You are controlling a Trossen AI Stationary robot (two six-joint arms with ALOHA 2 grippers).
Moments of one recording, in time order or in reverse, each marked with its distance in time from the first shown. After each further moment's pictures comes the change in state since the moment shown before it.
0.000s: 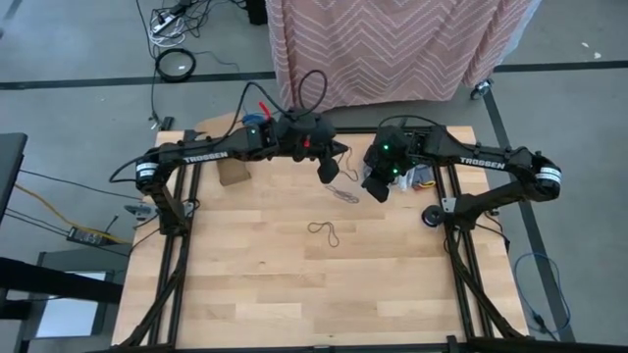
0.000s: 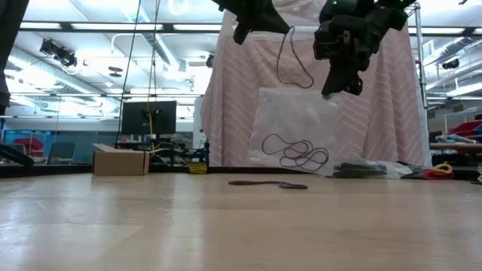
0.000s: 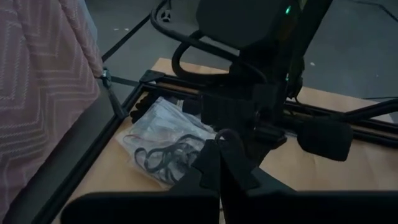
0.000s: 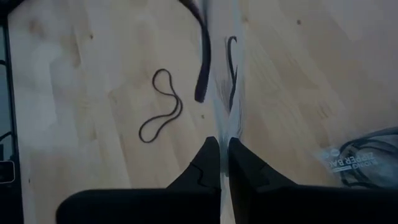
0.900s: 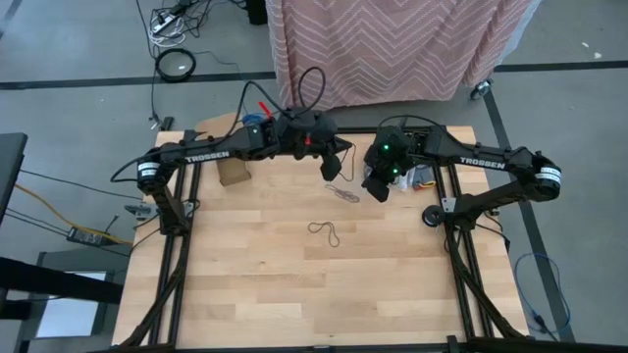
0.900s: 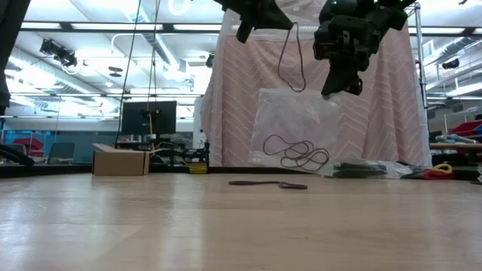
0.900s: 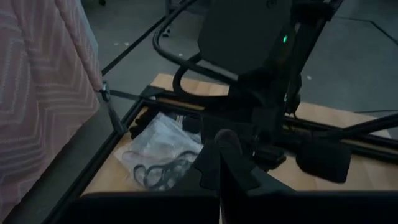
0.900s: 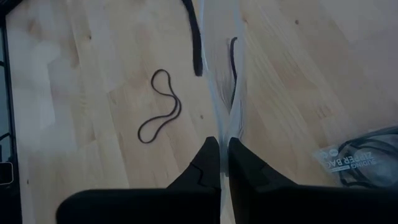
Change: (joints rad) left arm 0.005 0.003 0.000 0.069 0.010 0.000; right arm 0.000 0.000 0.000 0.000 0.004 0.002
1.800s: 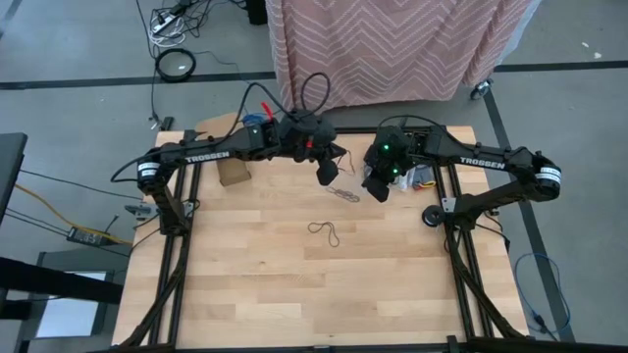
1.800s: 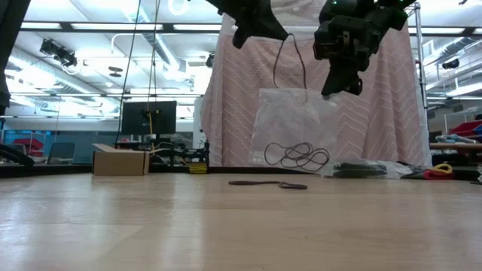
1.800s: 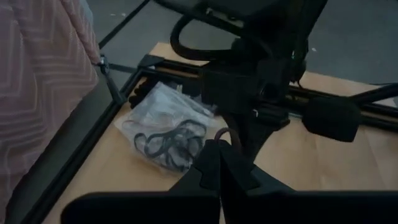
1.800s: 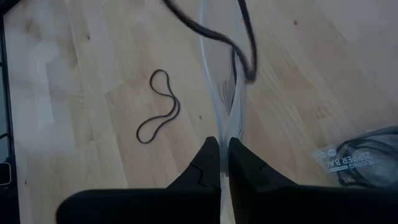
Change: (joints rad) left arm 0.000 0.000 0.000 -0.125 0.011 0.005; right arm 0.000 0.000 0.000 0.000 0.005 -0.002
